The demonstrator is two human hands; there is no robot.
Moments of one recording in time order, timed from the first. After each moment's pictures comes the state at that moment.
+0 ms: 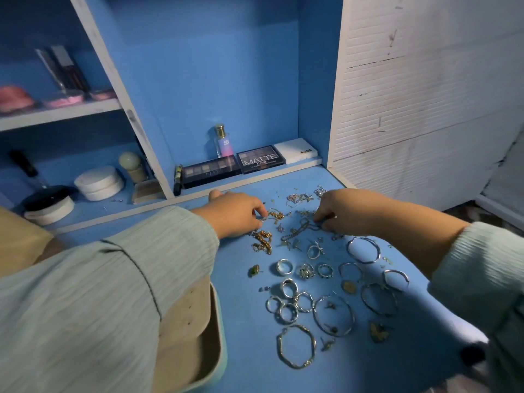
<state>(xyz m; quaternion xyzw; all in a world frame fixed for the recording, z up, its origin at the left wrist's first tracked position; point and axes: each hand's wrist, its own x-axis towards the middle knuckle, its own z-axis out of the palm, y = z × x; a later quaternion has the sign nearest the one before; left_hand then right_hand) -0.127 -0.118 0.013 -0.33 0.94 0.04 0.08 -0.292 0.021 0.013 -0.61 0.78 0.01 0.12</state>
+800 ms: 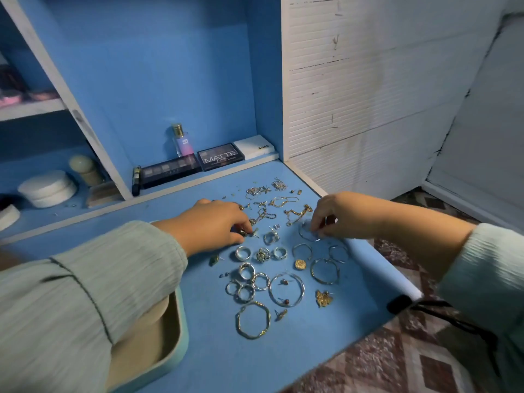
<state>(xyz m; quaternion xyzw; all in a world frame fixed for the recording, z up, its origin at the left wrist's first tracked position) -0.124 -0.072 0.013 -0.17 0.98 0.01 0.11 -0.303 0.100 0.015 -0.58 0.79 -0.08 0.20</state>
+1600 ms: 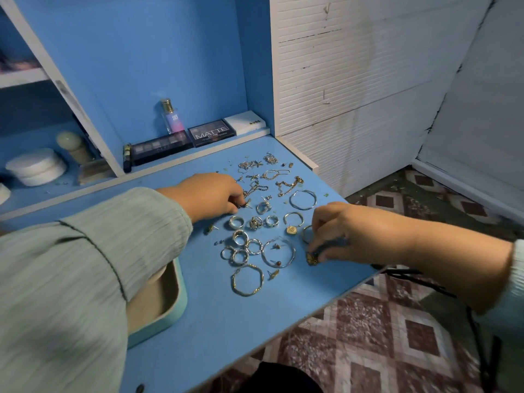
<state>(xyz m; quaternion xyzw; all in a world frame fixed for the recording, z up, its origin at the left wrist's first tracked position) -0.129 -0.066 0.013 -0.18 0.98 0.01 0.12 -0.263 0.162 -0.006 -0.70 0.69 -0.12 0.14</state>
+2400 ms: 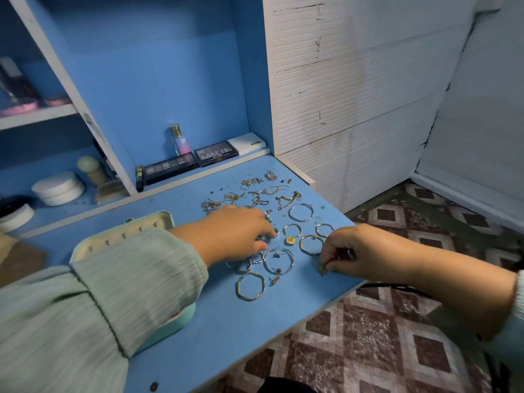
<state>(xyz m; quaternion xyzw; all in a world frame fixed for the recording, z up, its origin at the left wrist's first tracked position) -0.114 0.001 0.026 -0.09 0.98 -0.06 0.14 -0.252 0.190 -0.007 -0.63 0.74 -0.18 0.17</state>
